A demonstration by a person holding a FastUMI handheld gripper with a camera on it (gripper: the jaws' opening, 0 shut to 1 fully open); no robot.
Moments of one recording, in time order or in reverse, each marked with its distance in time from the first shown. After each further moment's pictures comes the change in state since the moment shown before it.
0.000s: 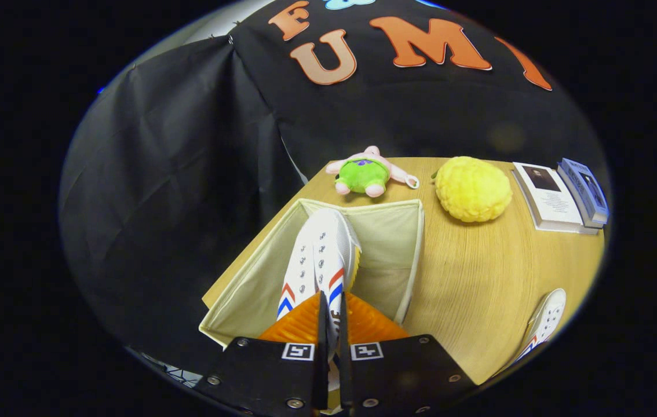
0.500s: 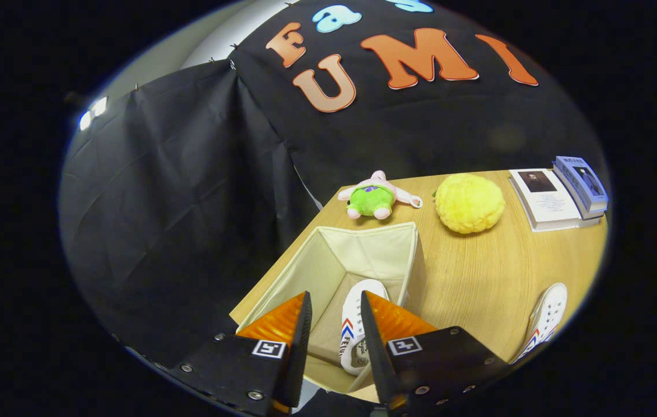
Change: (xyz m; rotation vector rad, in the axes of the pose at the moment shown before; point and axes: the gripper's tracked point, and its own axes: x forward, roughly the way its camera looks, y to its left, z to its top) arm -0.065 -0.004 0.018 0.072 -0.113 0.069
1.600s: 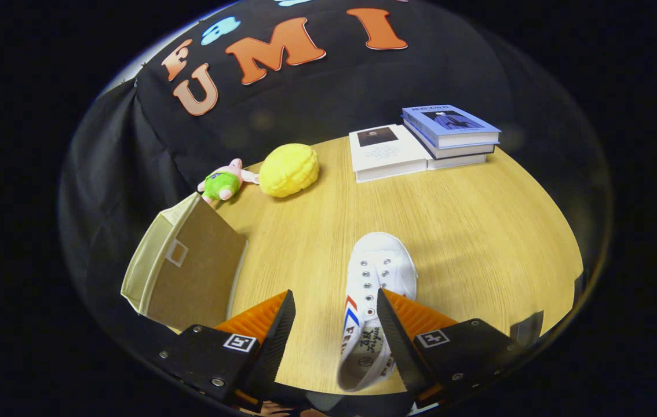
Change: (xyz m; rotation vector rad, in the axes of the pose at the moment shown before) arm -0.101 -0.262 -0.088 0.177 0.087 -0.471
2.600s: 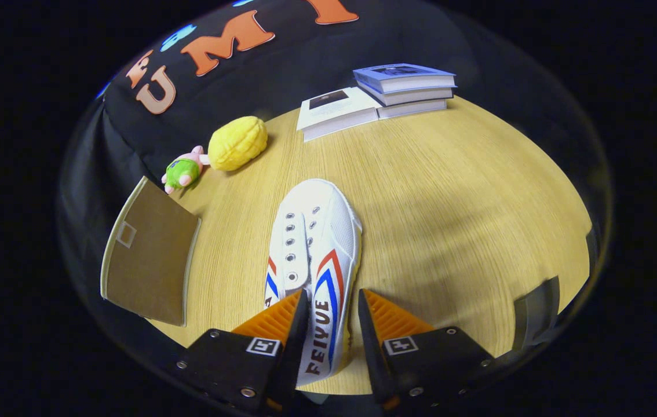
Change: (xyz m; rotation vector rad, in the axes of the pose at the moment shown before) arm 0.027 -0.055 -0.061 0.149 0.096 -0.050
